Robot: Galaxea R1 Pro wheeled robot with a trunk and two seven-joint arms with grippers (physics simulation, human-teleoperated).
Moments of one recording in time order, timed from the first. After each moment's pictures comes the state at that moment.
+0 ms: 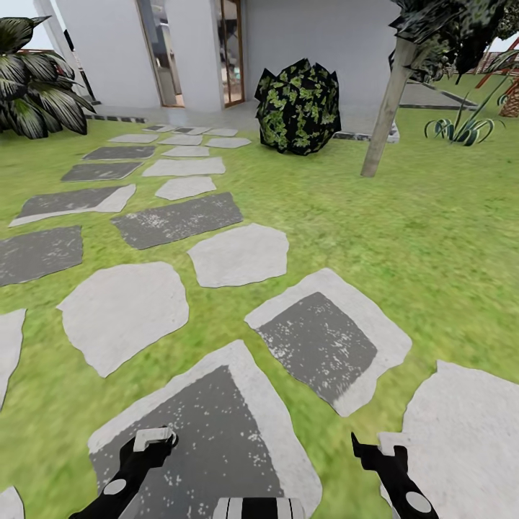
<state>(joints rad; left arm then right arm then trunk) -0.48 0.08 0.03 -0.29 0.02 -0.29 0.03 -0.27 -0.09 -0.02 -0.69 -0.04 -0.18 -0.03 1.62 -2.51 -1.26</state>
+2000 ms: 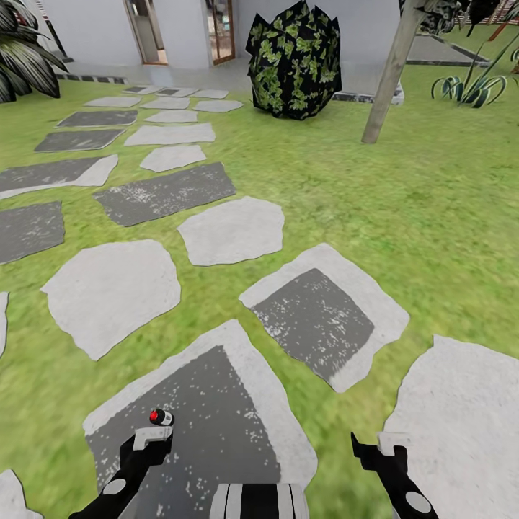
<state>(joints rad) -0.48 0.08 0.03 -0.29 0.02 -0.31 0.03 -0.27 -0.09 -0.02 -0.69 -0.04 -0.18 -0.03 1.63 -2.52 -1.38</state>
